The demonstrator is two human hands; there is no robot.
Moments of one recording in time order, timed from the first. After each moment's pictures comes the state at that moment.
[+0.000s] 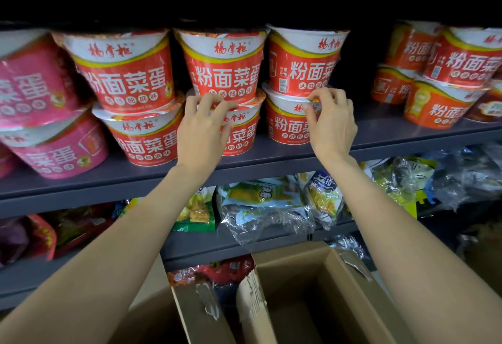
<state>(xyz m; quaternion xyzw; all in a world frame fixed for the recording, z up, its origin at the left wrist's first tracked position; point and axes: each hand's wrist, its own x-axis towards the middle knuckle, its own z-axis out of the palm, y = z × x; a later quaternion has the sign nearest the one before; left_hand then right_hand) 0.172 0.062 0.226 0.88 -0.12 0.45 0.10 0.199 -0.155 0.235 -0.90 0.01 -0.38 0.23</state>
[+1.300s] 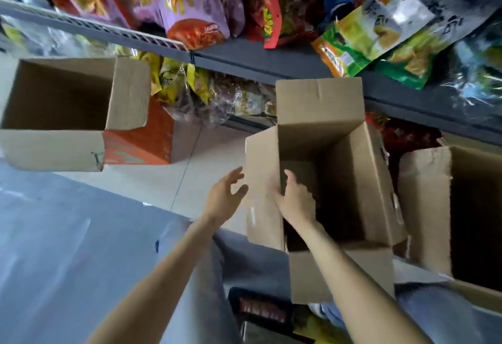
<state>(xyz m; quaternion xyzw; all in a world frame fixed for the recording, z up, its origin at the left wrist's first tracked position) -0.255 0.333 -0.042 0.81 0.34 -0.07 0.48 -0.170 0.191 -0.038 -0.93 -0.13 0.31 0.17</state>
